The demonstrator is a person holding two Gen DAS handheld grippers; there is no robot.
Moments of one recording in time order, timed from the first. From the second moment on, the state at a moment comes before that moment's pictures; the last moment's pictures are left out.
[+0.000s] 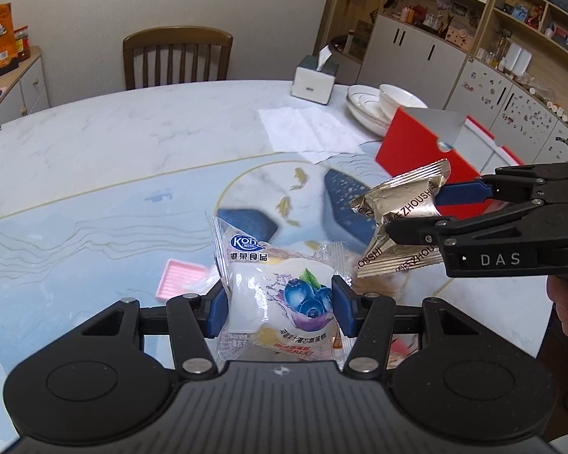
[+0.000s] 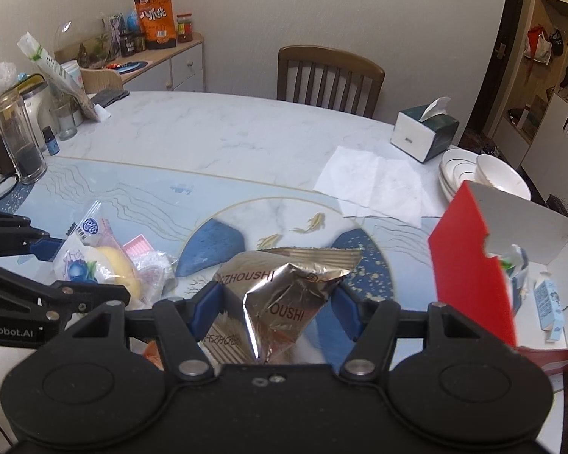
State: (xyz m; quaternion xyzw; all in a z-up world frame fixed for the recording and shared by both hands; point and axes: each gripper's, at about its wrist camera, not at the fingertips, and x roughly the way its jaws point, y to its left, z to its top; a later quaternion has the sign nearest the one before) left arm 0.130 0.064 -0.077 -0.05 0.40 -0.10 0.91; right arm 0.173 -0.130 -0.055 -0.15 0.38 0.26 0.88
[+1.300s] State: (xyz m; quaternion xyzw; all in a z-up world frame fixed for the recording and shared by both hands) left arm 0.225 -0.140 -0.029 0.00 0.36 -0.18 0.91; right arm 0.240 -0.338 -0.013 -0.13 0.34 0.21 0.91
